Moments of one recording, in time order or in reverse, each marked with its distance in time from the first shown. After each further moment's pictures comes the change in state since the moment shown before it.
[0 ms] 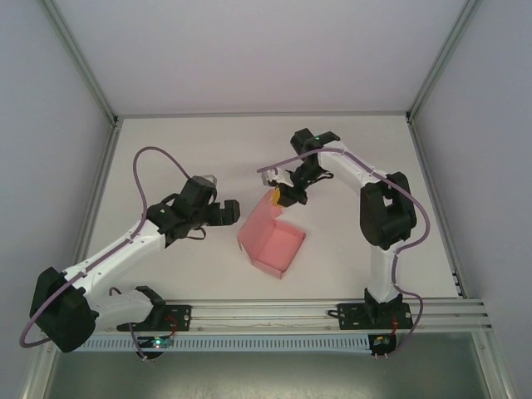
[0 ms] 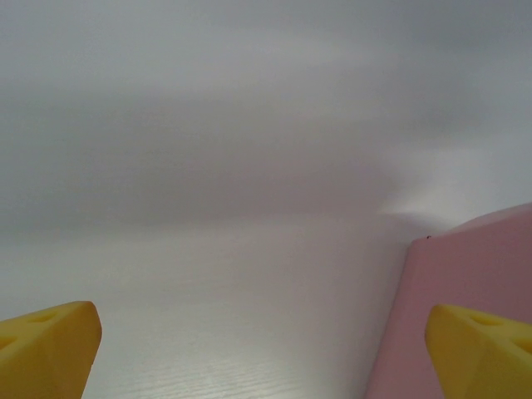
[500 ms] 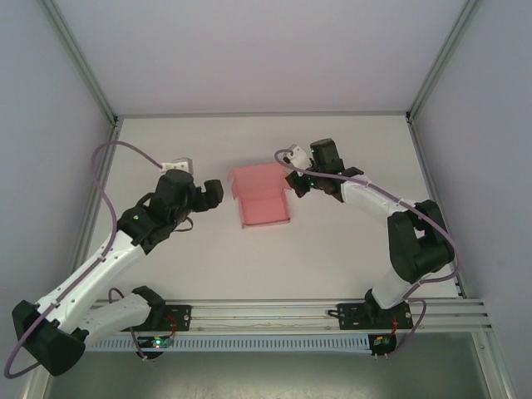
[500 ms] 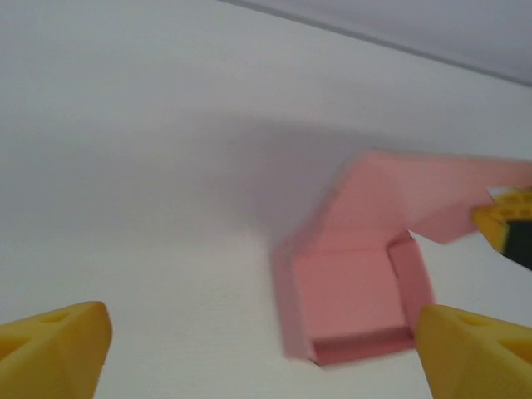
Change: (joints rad) left arm 0.039 -0.142 0.070 0.011 -0.110 0.000; right arm -0.014 -0.328 -0.523 0.928 0.422 0.935
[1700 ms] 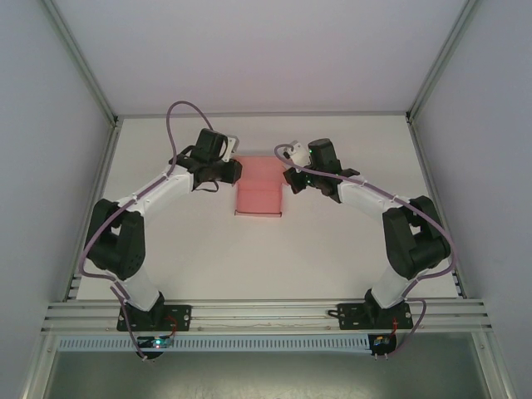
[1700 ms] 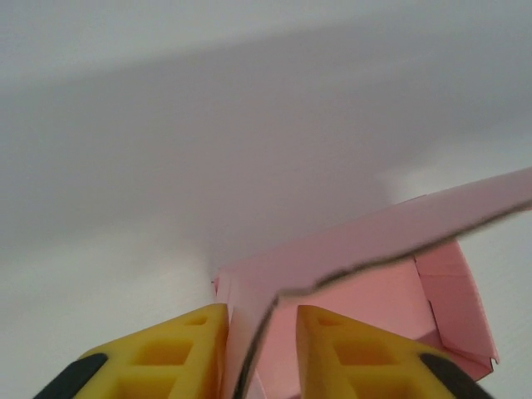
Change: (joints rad) left arm 0.149 0.684 0.358 0.114 0.344 0.397; right arm 0.001 0.042 0.002 0.093 0.006 0.091
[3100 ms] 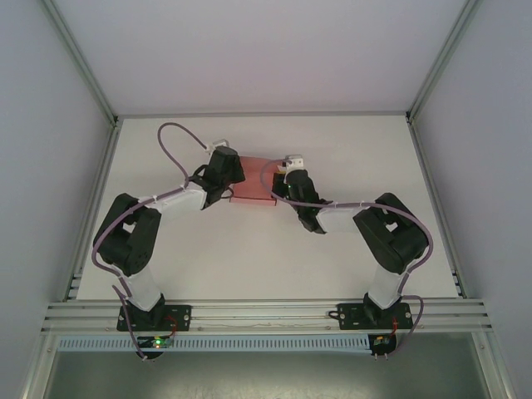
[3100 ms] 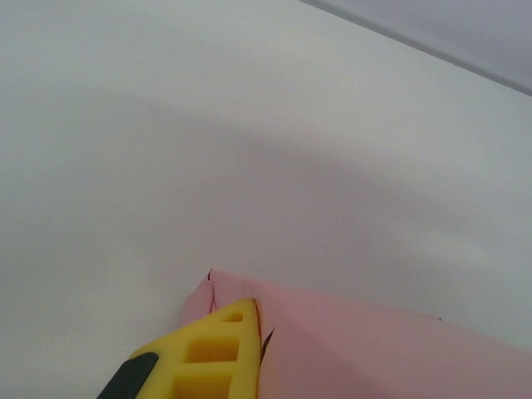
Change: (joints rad) left arm -0.102 0.050 -0.219 0.476 -0.369 -0.472; right arm 0.228 0.103 -0.280 0.708 0.521 0.541
